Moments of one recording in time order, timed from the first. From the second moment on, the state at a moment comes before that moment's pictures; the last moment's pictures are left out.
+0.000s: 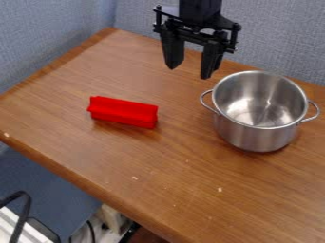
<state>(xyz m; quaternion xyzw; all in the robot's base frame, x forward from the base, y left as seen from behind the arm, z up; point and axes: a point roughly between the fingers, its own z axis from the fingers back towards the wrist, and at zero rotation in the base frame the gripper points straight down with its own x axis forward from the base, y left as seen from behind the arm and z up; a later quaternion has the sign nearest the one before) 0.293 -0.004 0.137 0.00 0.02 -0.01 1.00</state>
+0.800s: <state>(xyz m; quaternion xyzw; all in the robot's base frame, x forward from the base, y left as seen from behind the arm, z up) 0.274 0.073 0.107 0.05 0.07 -0.11 0.99</state>
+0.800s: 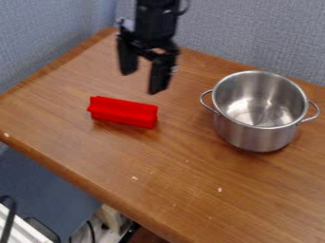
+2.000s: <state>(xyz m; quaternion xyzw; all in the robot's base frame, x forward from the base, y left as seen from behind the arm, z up) 0.246 0.144 0.053 0.08 0.07 -0.34 0.93</state>
